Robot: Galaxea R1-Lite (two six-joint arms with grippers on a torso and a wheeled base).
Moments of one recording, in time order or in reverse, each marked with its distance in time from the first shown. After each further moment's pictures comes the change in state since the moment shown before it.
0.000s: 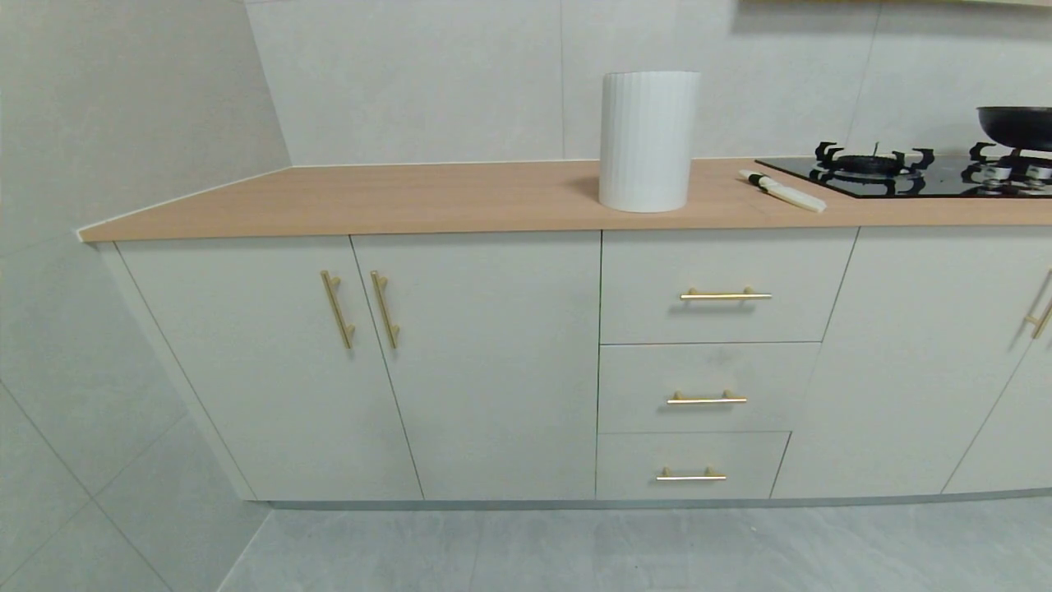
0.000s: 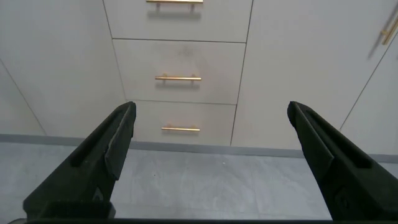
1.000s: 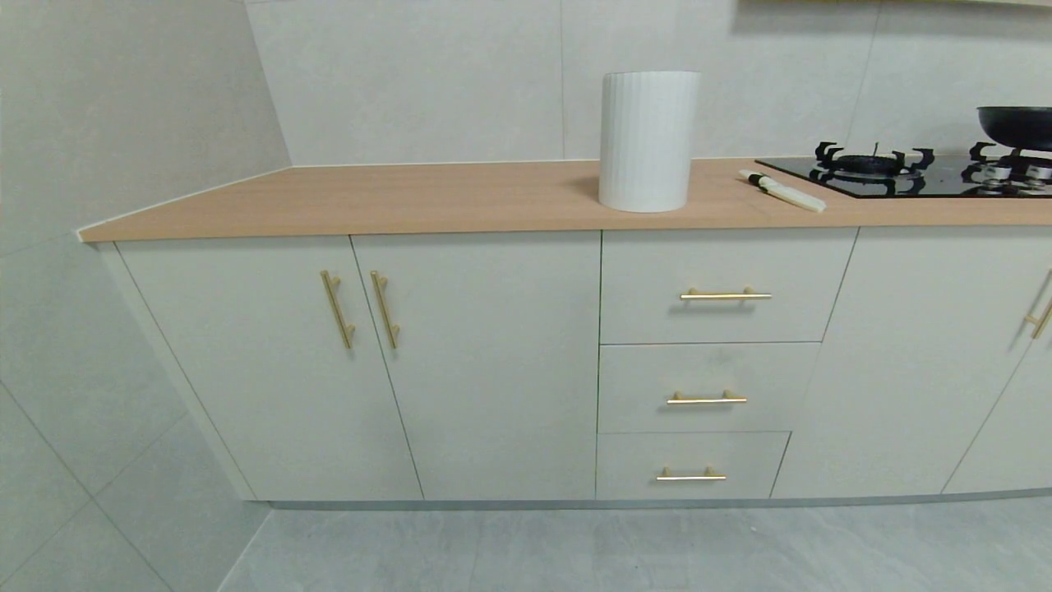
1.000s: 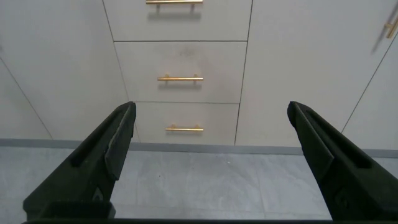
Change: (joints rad) left arm 0.000 0.000 0.000 0.000 -0.001 0.009; right arm 0.000 0.000 0.001 0.002 -0.005 0.030
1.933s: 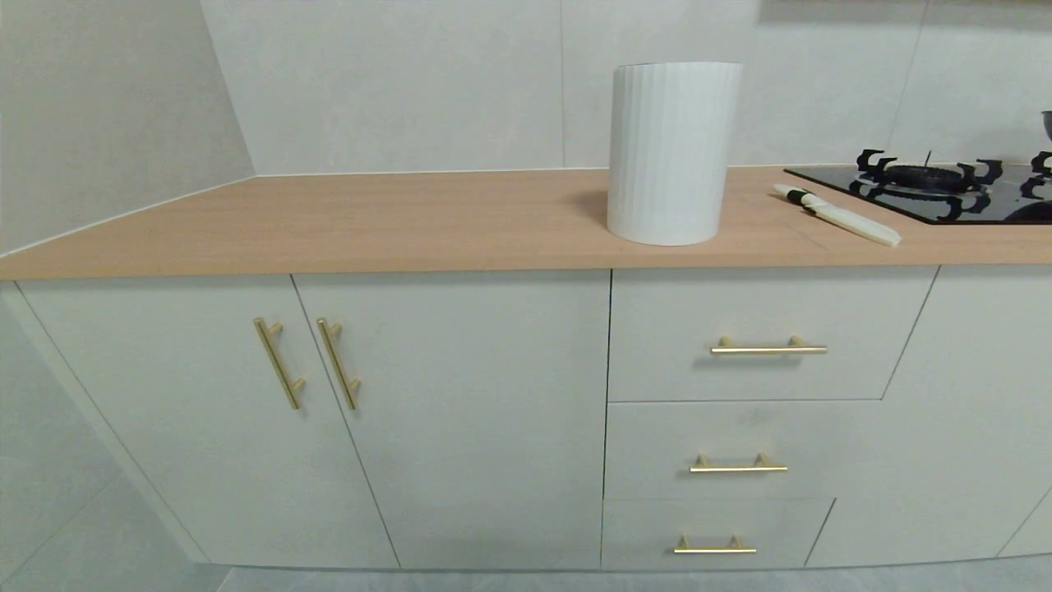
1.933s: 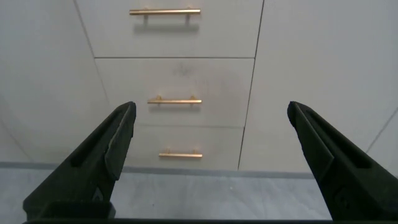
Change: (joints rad) left arm 0.000 0.000 0.000 0.000 0.000 -0.002; right arm 0.000 0.001 0.000 0.000 0.000 0.001
